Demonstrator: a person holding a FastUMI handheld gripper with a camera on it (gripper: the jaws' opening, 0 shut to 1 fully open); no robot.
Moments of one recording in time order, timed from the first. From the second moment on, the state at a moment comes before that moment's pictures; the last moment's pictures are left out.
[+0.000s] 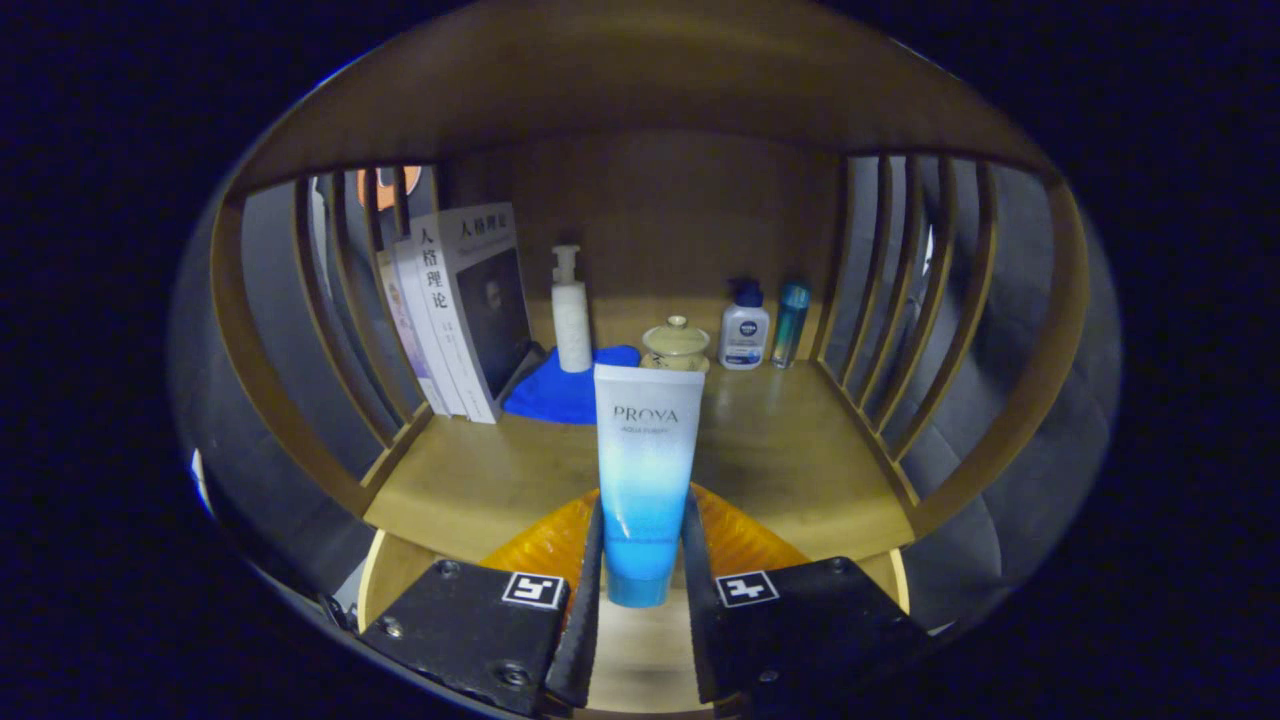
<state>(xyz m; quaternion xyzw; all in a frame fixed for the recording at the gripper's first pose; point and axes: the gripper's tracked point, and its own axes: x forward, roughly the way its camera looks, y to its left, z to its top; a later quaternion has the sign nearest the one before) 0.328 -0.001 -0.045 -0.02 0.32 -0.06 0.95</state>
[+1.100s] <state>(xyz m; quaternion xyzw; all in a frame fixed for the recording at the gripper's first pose) 0.425 -0.030 -0.121 -0.07 0.39 -0.12 0.91</state>
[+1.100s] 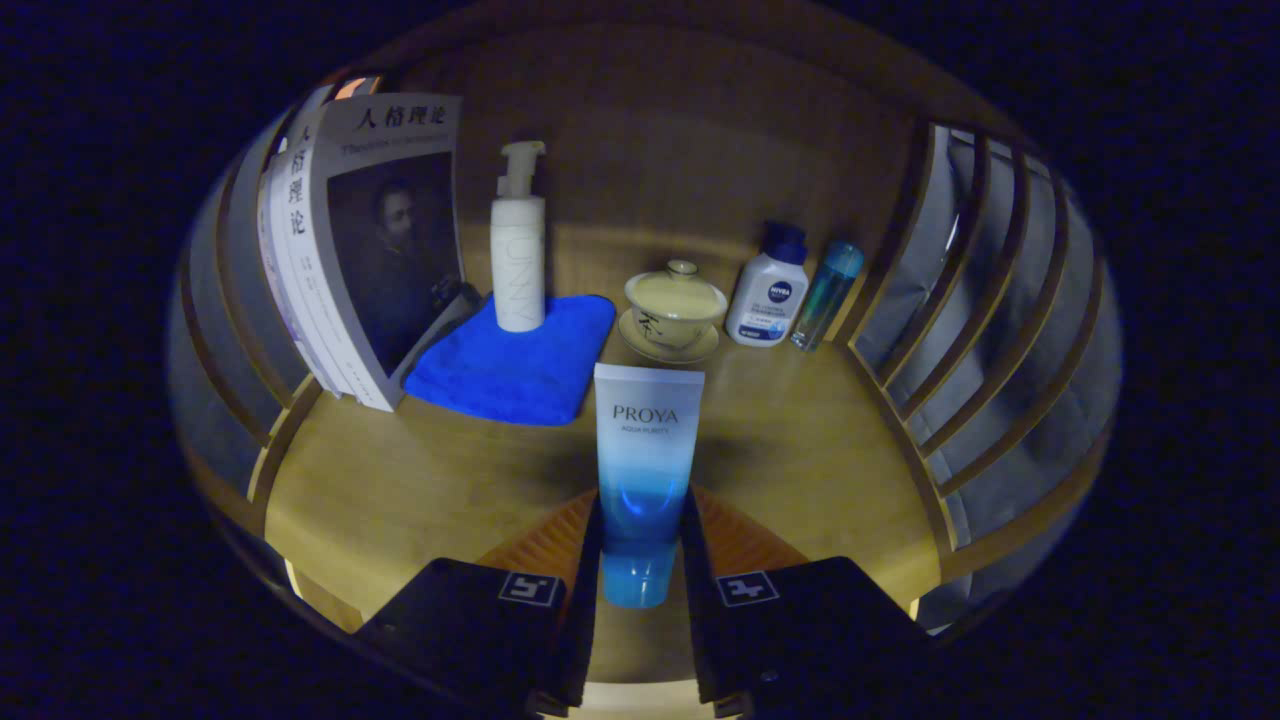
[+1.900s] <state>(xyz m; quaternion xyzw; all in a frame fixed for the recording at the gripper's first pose) 0.331 0.022 -0.055 -0.07 0.35 -0.03 0.93</state>
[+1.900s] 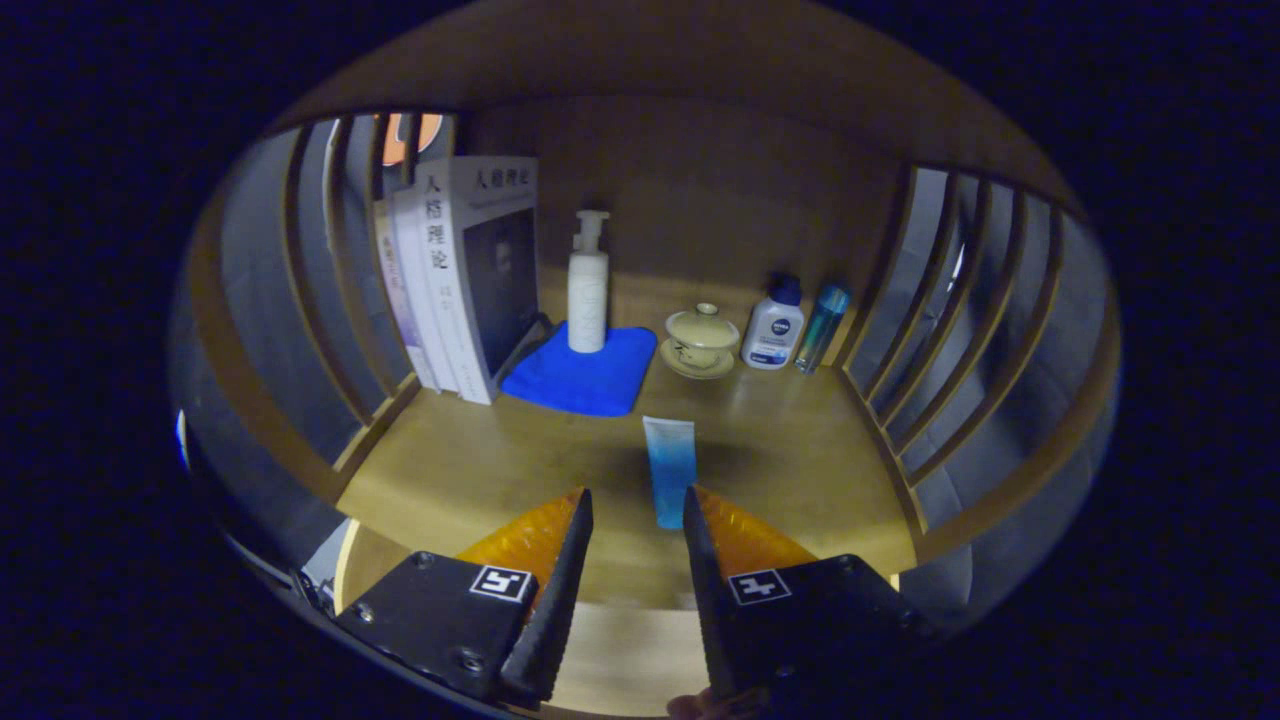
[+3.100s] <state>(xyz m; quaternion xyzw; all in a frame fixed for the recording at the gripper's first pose) 0.117 0.055 -0.021 -0.07 0.15 0.05 0.99</state>
